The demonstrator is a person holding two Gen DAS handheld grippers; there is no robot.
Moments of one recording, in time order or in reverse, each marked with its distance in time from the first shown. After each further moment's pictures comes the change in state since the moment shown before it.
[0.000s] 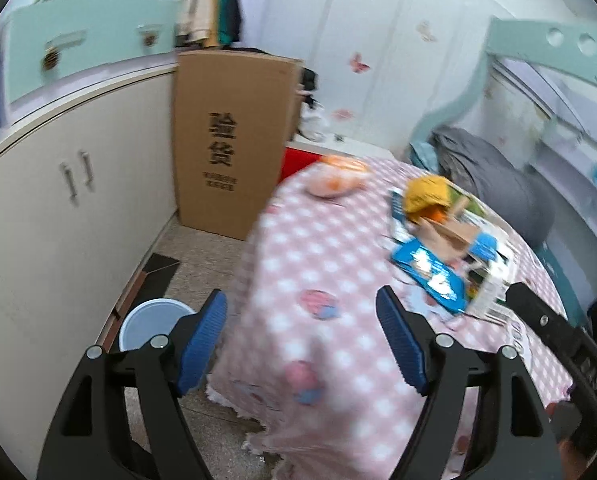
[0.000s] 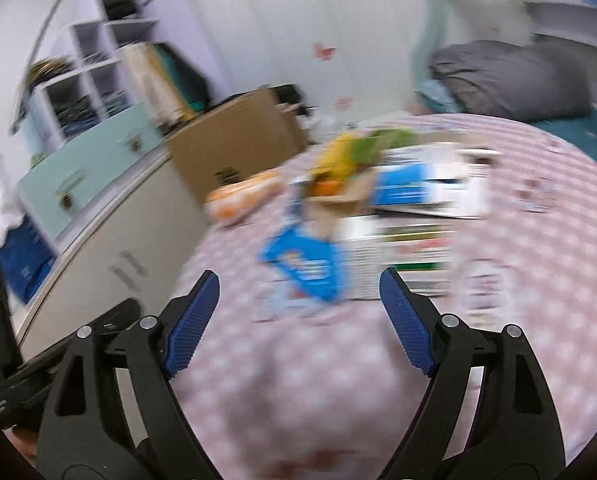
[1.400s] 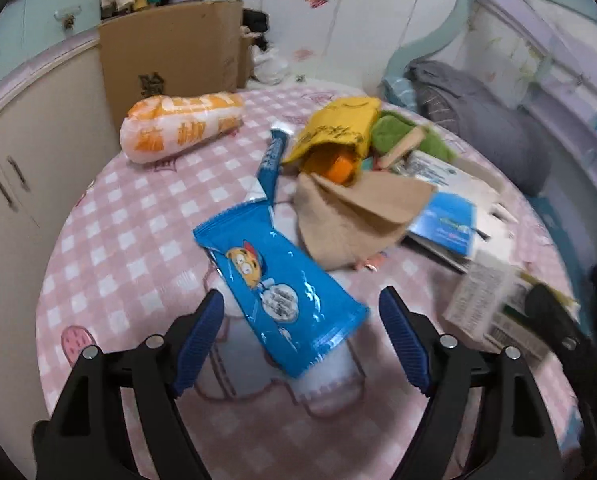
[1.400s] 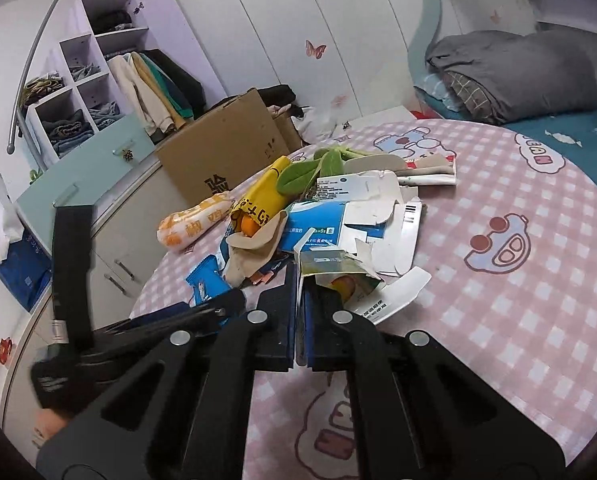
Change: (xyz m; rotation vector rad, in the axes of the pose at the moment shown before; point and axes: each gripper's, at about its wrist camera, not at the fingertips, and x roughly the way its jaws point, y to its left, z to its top) left arm 0.121 -0.137 0.016 0.085 0.192 0.021; right arm 0.022 -0.078 0.045 -0.004 0.035 0.086
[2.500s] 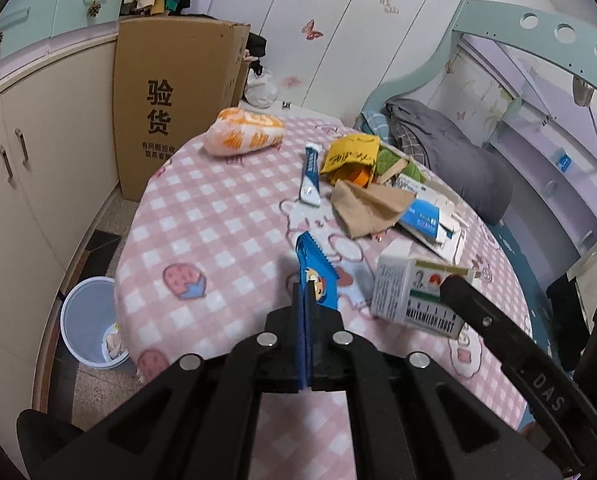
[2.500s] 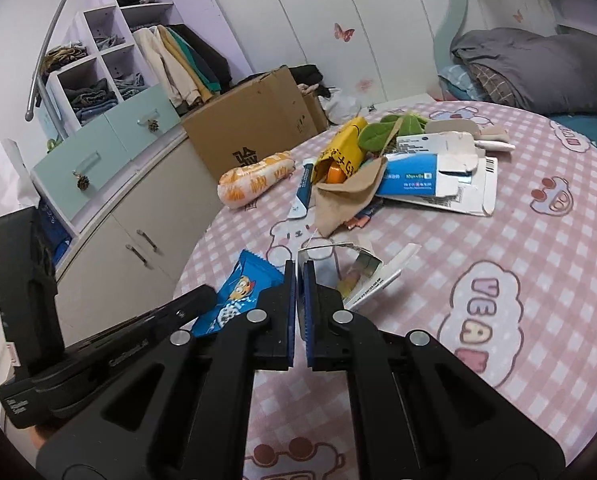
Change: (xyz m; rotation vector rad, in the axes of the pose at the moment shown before) left arm -0.079 0.083 -0.049 -0.073 -0.084 -0.197; right arm -0.010 0.083 -0.041 -0.049 0.058 0.018
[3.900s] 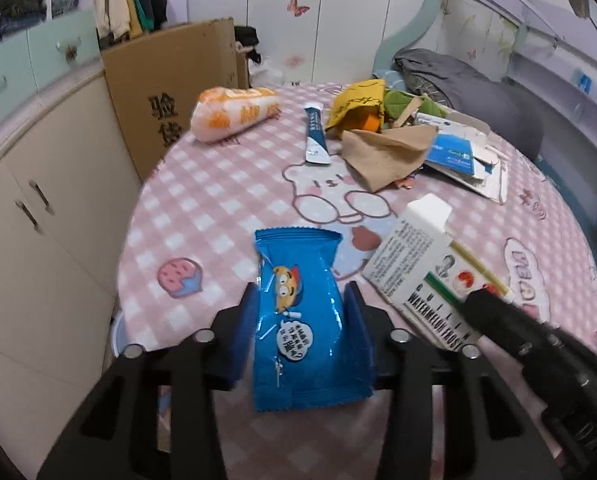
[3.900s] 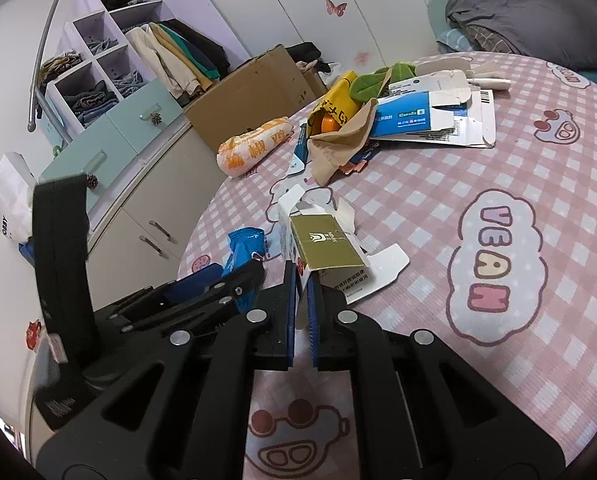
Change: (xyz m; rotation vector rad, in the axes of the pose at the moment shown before) left arm 0.037 -0.029 -0.014 0.224 0.064 0.195; right arm 0.006 -0.021 -0.027 0.099 0.070 0.087
